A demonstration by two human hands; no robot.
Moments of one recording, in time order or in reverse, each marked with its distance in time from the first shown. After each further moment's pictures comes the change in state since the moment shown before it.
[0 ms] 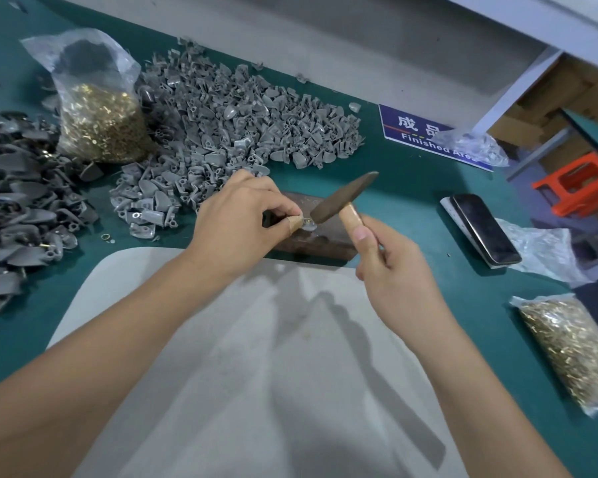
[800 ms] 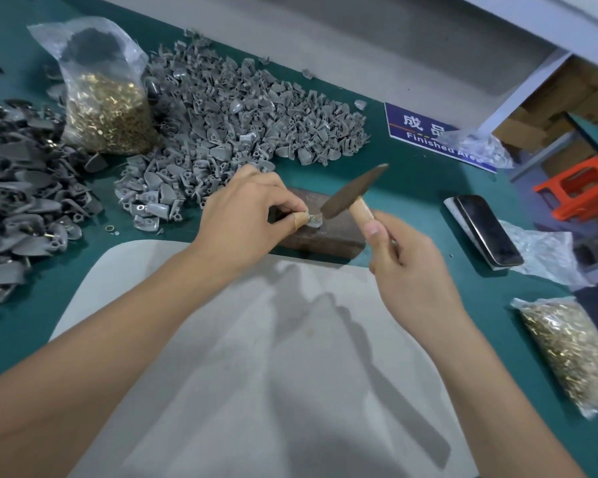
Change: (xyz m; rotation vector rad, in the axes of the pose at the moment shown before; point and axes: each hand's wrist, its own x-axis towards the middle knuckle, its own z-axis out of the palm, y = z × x) left_hand 0.000 0.000 0.000 -0.007 -0.009 -0.016; right_hand -0.001 -0.004 -0.004 -0.098 0.014 -0.017
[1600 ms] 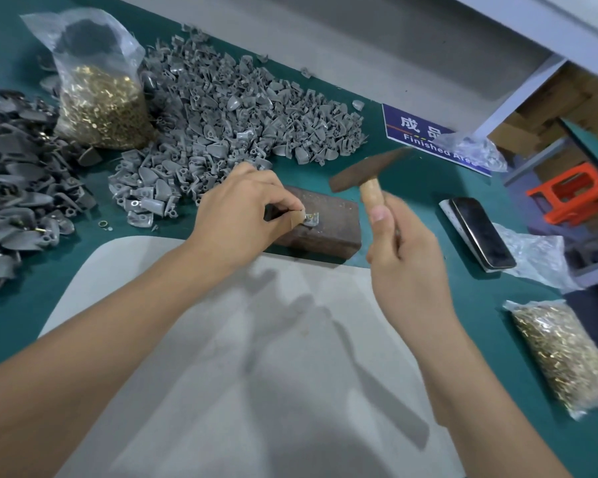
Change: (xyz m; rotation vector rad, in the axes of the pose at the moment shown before) left_hand 0.001 -0.002 0.000 0.000 -0.005 0.009; right_hand 0.004 -0.009 -0.003 -0.002 0.066 -0.003
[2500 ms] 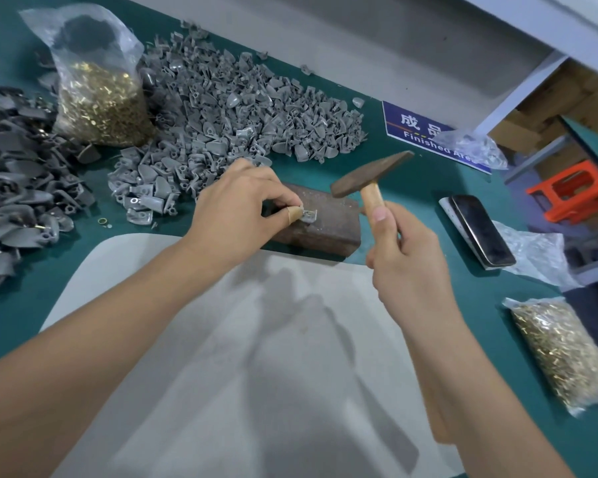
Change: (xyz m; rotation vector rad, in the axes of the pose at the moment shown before) left_hand 0.000 0.000 0.000 -0.008 0.008 -0.016; right_hand -0.002 0.003 0.001 0.088 -0.004 0.114
